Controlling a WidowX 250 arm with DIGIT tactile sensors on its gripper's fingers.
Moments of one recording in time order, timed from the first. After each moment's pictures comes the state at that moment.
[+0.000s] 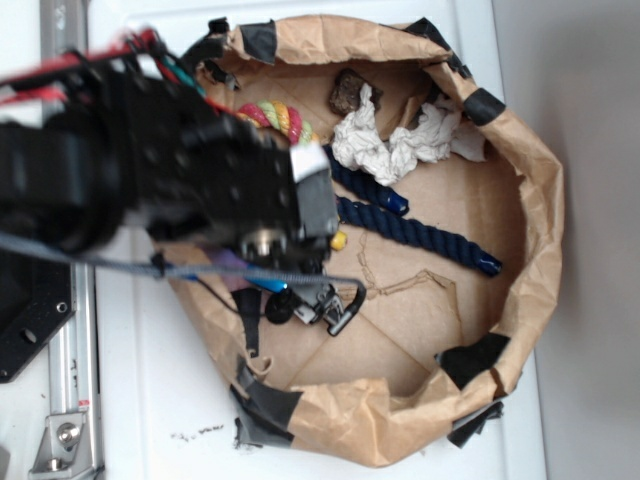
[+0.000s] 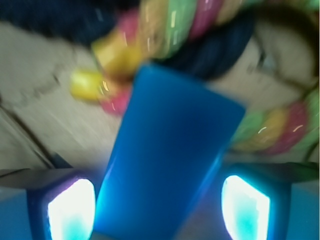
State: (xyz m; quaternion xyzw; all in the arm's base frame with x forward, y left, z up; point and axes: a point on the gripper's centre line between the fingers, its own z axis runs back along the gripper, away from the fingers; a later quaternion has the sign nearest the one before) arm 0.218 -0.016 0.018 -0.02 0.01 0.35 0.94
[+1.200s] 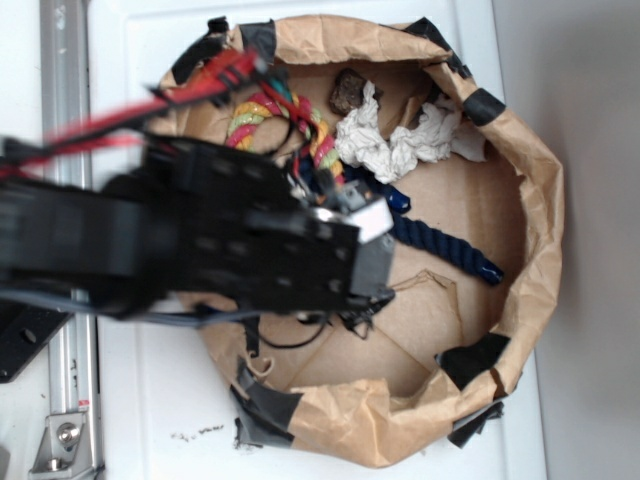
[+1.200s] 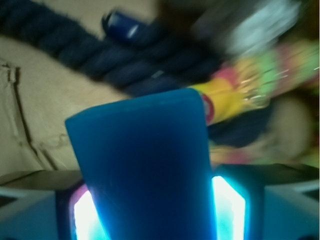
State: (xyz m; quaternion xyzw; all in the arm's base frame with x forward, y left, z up) arm 0.251 -0.008 0.062 0.07 -0.07 0.21 0.97
